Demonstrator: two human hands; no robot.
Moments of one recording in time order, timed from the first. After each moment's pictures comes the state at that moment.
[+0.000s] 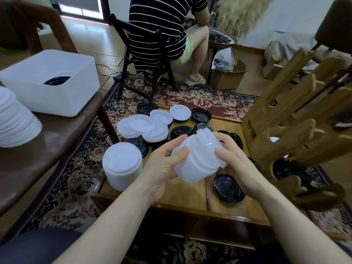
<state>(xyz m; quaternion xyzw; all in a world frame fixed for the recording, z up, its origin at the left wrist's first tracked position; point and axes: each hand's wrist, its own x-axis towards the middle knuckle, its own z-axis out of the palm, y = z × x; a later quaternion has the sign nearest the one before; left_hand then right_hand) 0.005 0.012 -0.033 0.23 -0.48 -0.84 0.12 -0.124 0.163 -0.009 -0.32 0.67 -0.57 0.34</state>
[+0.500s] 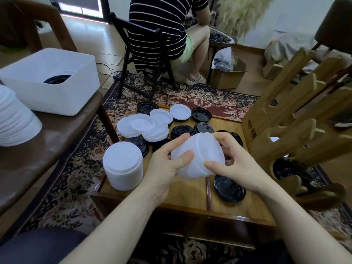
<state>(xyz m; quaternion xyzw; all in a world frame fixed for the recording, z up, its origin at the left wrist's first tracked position) 0.005 0.022 -0.033 0.23 -0.50 -0.82 0.17 -0.130 0.167 -0.003 -0.42 0.74 -0.46 0.25</state>
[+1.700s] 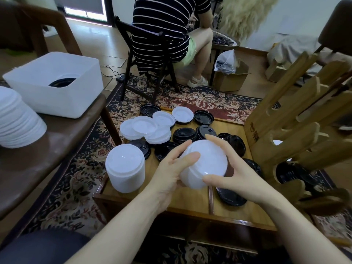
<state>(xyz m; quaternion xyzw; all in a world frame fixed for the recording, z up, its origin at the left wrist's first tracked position) 0.007 0.028 -0.032 0.24 -0.51 -0.82 0.10 -0.120 0.171 -0.007 -0.44 0.72 -0.45 0.29</state>
